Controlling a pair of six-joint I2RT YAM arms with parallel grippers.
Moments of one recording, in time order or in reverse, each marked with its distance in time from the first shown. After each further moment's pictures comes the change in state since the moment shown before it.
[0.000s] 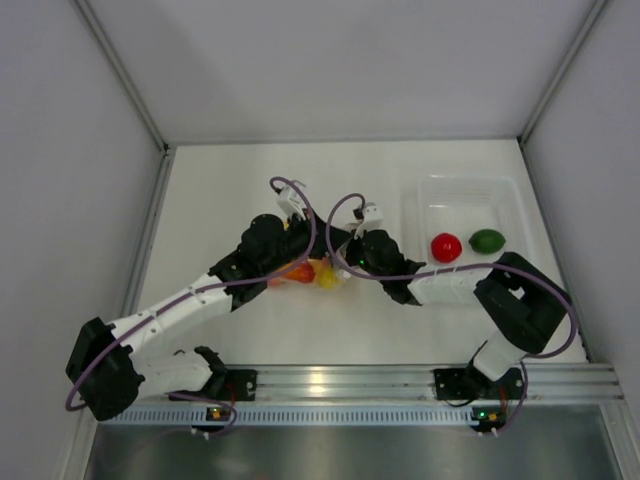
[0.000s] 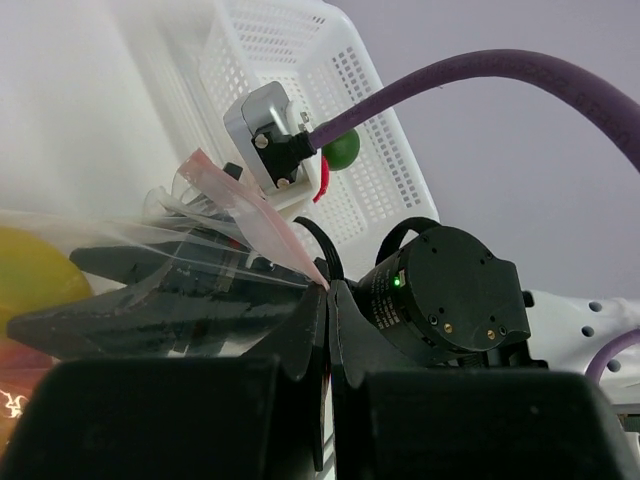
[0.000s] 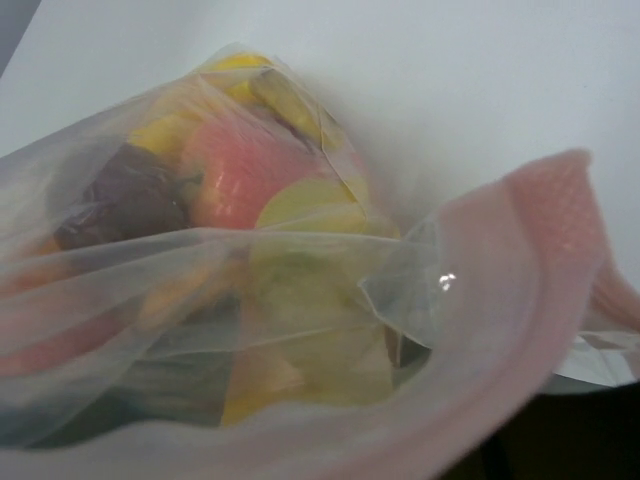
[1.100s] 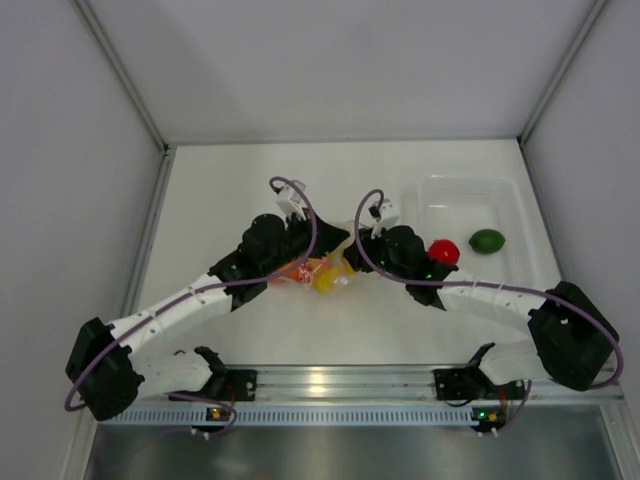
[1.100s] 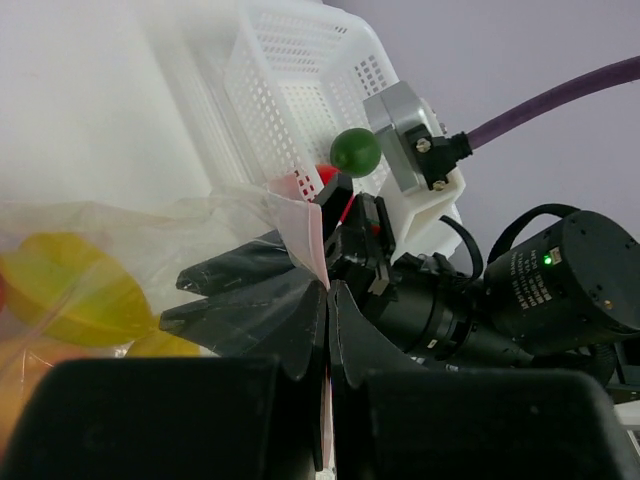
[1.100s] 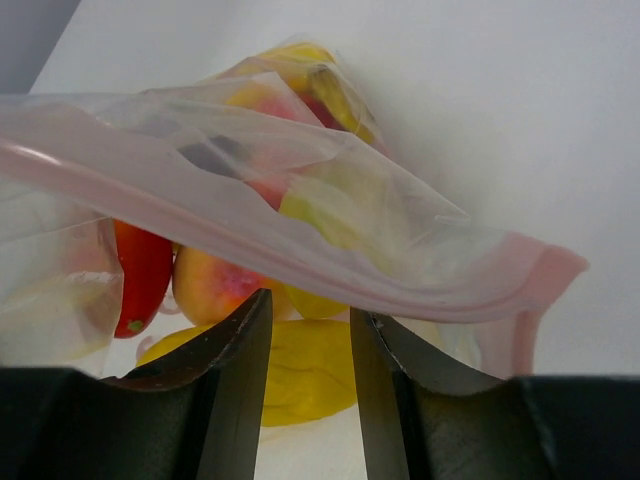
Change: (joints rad) left arm -0.005 0.000 0.009 -0.027 -0.048 0.047; right arm -0.058 -0.286 -0.049 -0.235 -0.148 -0.057
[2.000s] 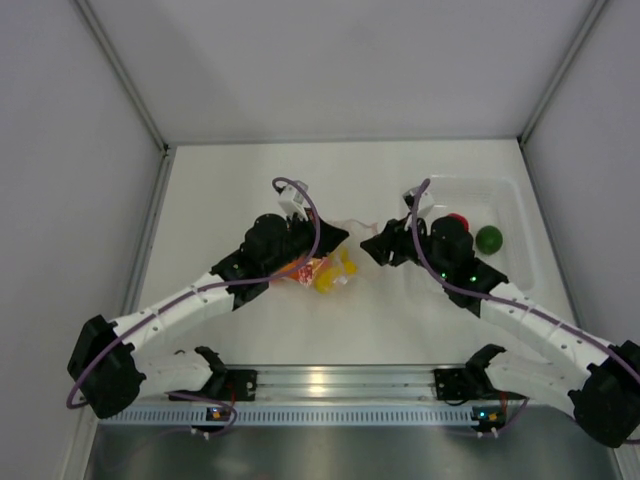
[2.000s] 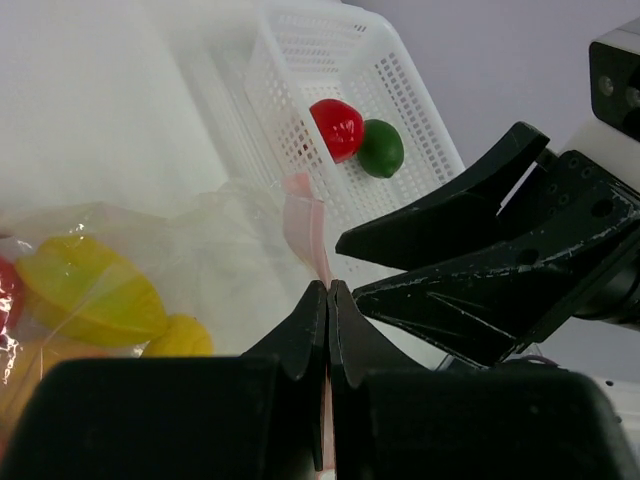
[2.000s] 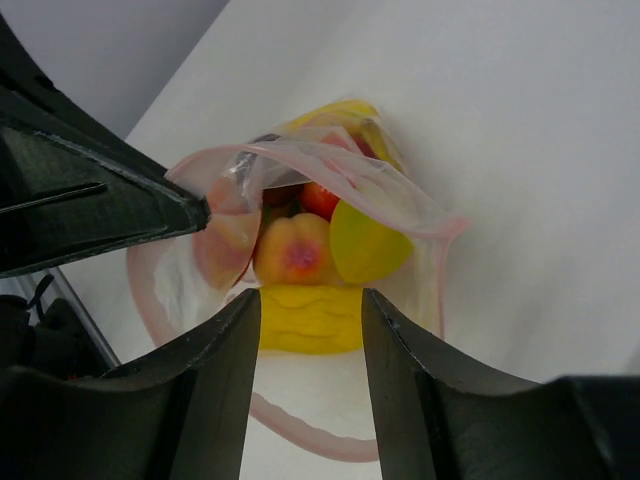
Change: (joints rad) left arm -0.001 0.014 0.000 -0.001 -0.020 0.056; right arm -0.166 -0.322 0.016 -0.222 -0.241 -0.036
